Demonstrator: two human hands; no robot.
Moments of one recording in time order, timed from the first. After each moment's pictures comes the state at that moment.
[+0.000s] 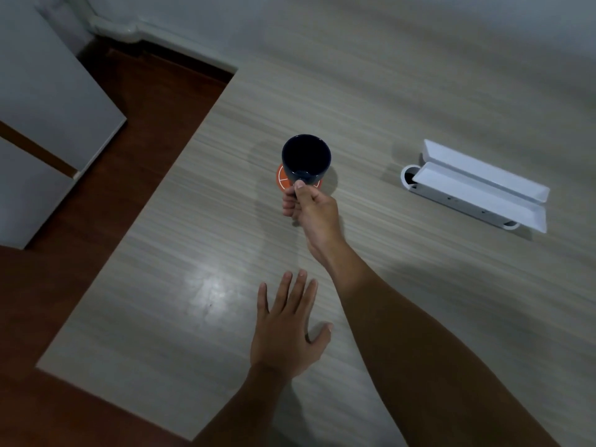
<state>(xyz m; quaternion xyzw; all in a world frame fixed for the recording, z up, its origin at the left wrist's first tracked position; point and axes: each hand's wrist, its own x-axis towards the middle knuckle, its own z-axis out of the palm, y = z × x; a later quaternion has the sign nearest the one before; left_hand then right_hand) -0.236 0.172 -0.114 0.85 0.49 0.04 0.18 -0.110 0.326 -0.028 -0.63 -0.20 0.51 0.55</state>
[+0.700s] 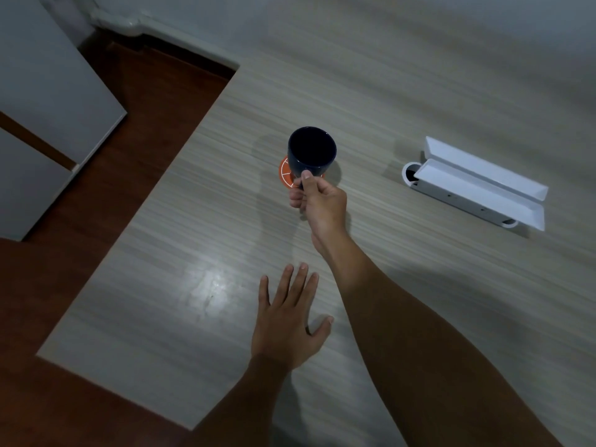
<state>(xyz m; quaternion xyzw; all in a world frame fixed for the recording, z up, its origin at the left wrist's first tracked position) -0.236 0.172 -0.114 0.85 0.49 0.04 0.19 -0.112 0.326 -0.022 -0.66 -0.18 0.46 0.57</state>
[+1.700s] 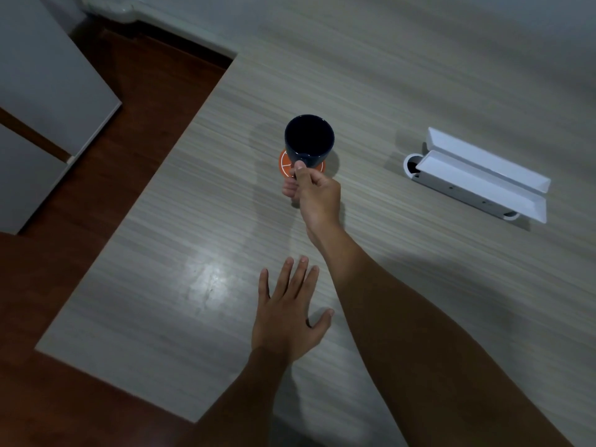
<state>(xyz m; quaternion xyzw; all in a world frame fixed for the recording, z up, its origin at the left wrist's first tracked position) -0.237 0.174 -0.111 0.85 0.49 0.02 0.20 -0.120 0.330 -0.026 -0.67 -0.19 0.45 0.56</state>
